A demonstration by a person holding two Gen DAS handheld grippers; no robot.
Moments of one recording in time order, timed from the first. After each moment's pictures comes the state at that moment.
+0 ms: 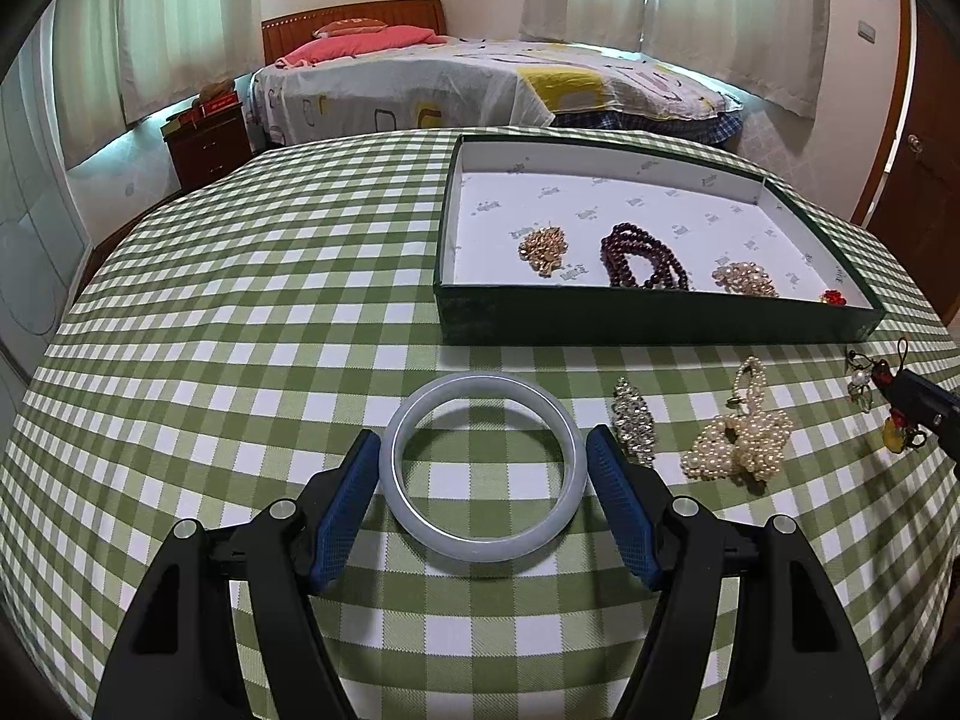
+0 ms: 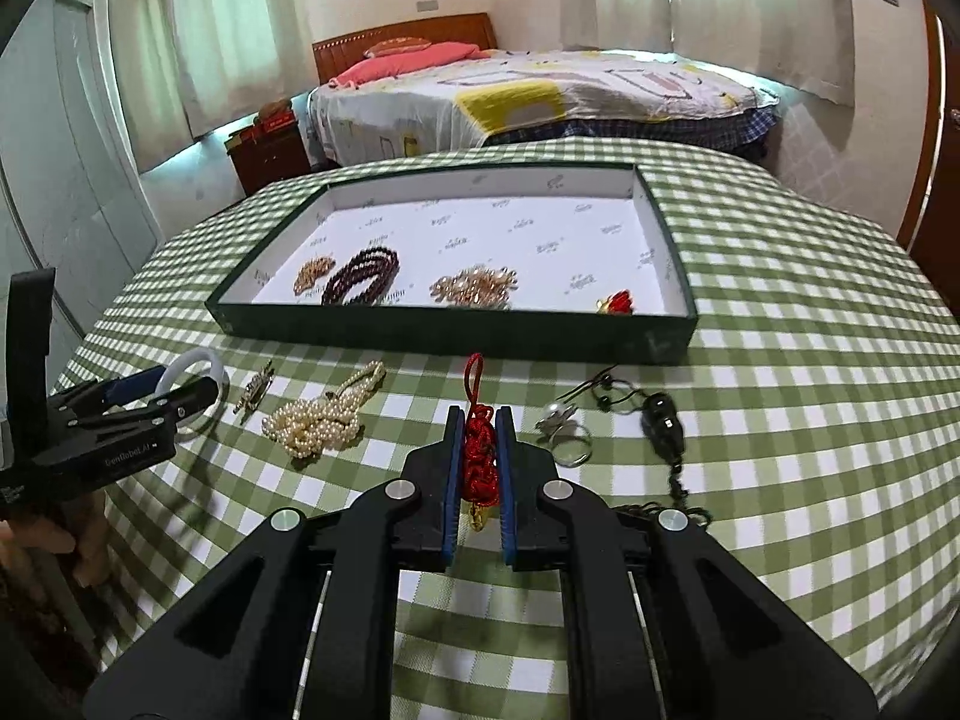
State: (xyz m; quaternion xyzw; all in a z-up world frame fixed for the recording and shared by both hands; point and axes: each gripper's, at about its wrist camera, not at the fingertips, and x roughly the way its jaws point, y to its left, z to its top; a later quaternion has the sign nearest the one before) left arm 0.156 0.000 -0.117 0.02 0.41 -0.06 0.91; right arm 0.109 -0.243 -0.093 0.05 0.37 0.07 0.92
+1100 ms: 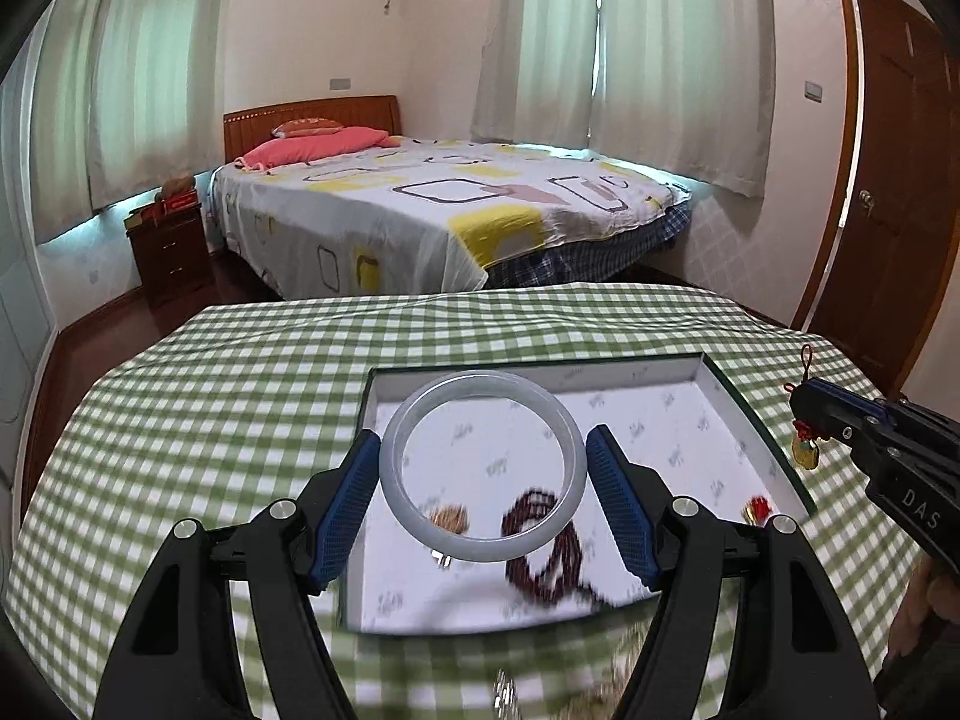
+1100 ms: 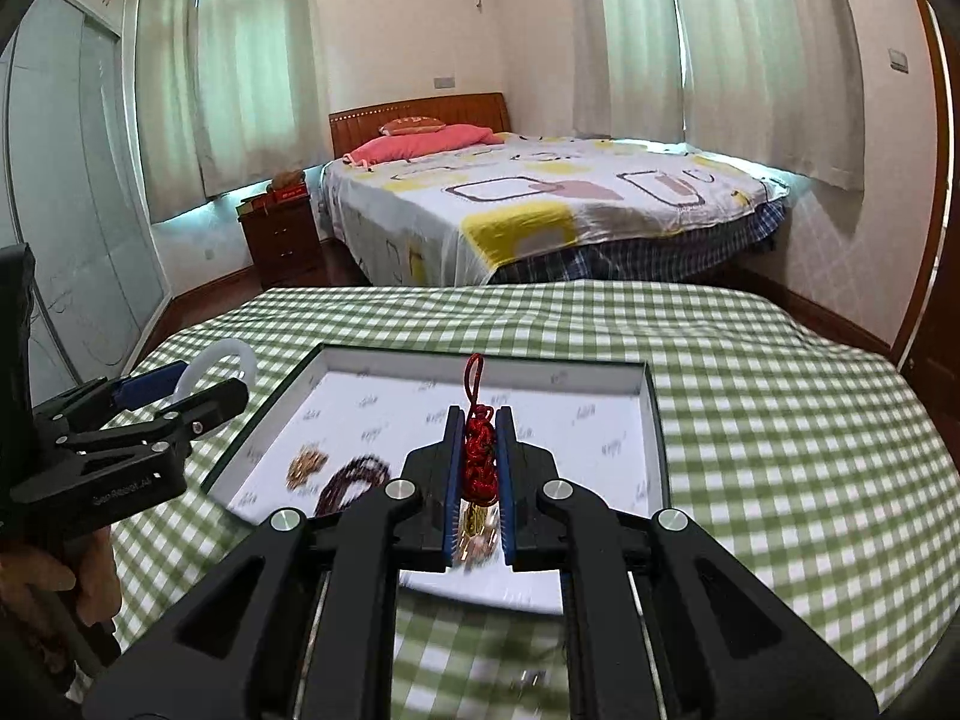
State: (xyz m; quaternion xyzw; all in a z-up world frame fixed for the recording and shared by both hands) left arm 0.234 -0.051 -0.027 0.02 0.29 -0.12 0.95; right arm 0.202 -0.247 -0.019 0.03 0.28 0.08 0.96
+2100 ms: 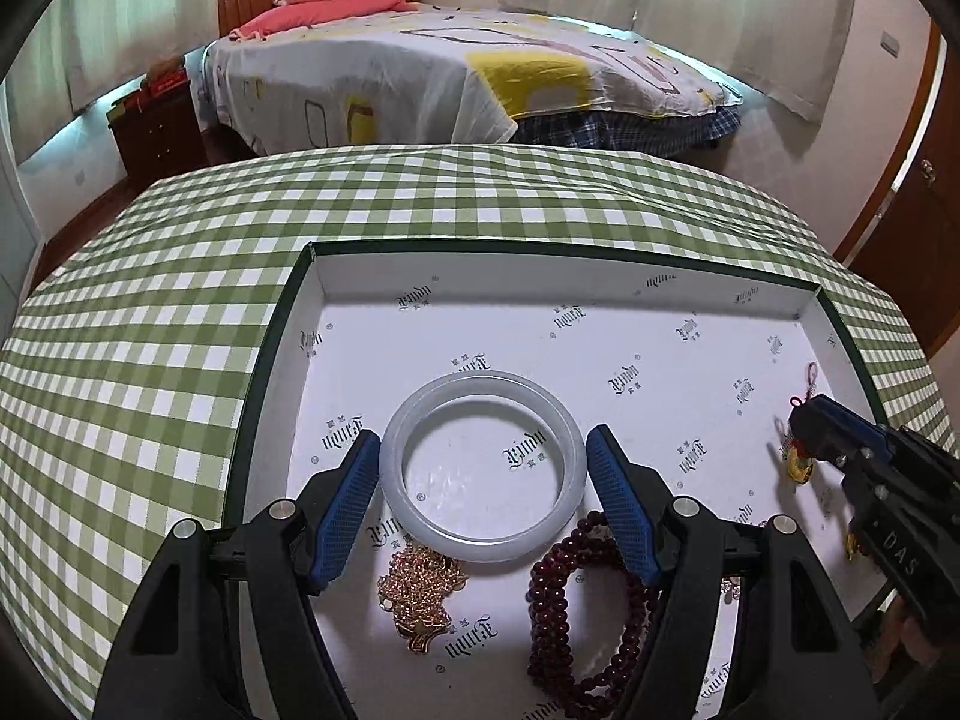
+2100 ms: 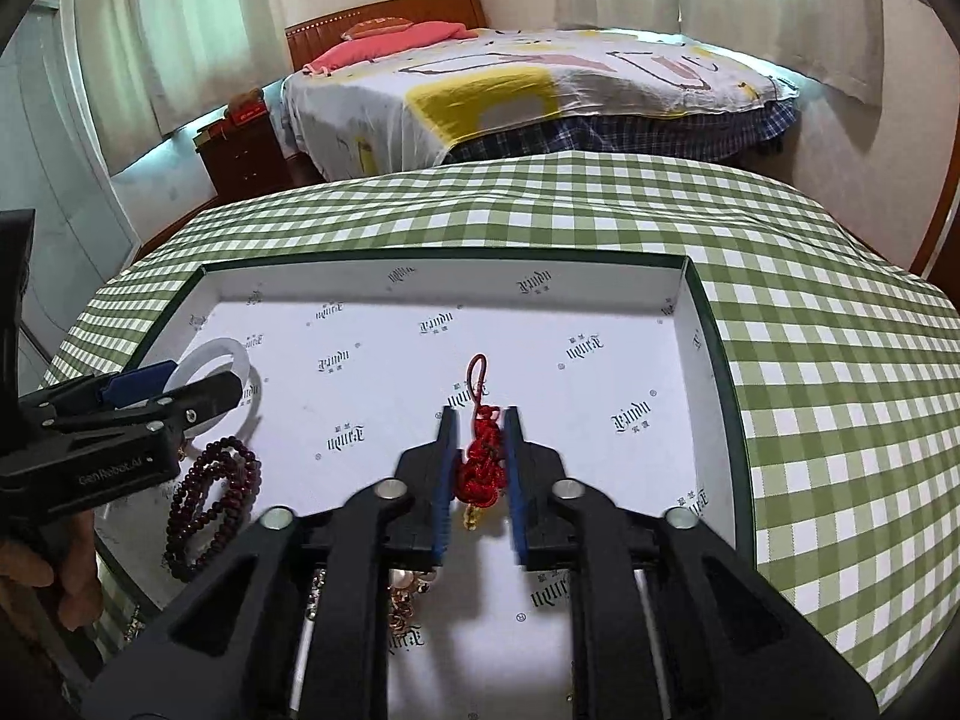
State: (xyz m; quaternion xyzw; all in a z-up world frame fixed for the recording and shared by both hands) left arm 0.332 -0.067 -0.112 0.00 0.45 -0.09 0.89; right arm 0.301 -0.258 -0.111 0.05 0.41 0.07 0.91
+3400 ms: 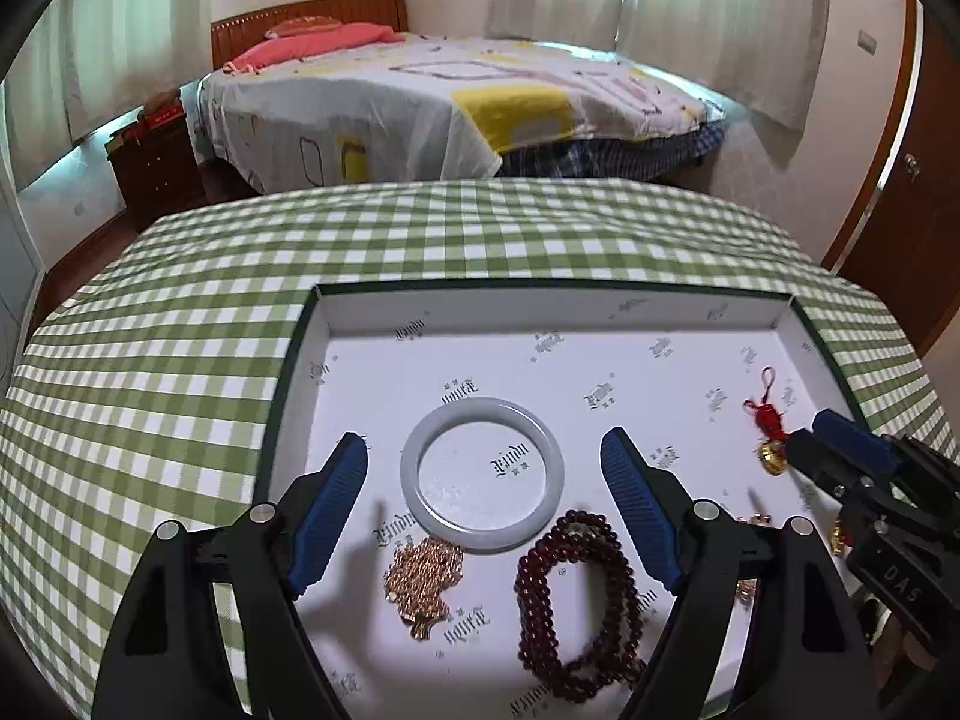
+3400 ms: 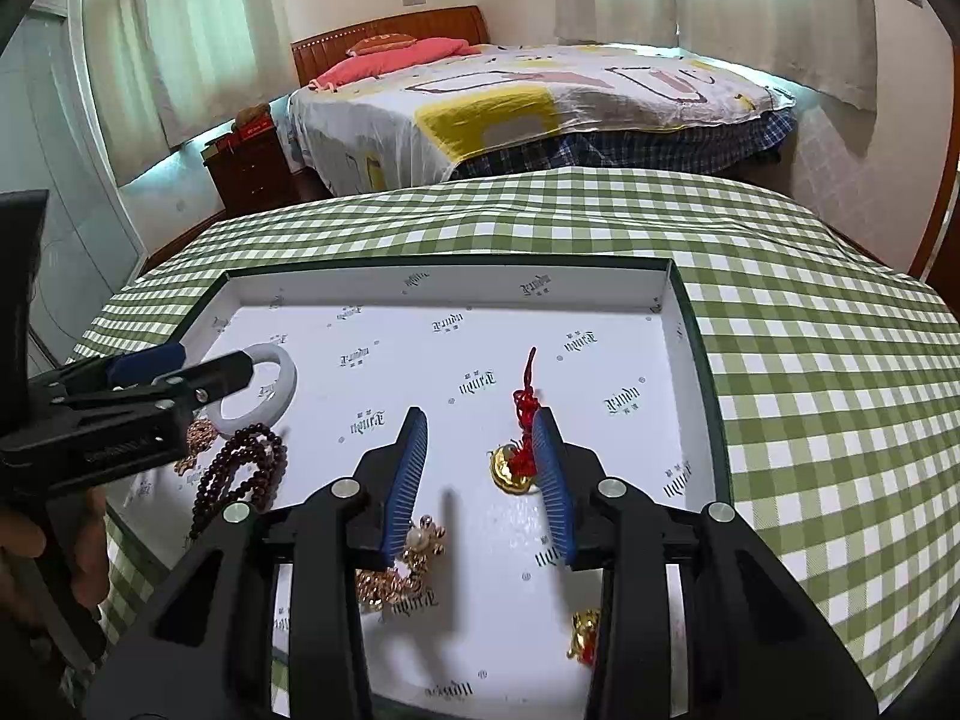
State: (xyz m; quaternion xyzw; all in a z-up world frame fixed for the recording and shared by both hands) left arm 0.317 -0.069 -0.091 0.01 0.41 -0.11 0.90; right arm 0.271 -0.259 -0.095 0.05 0.38 0.07 0.92
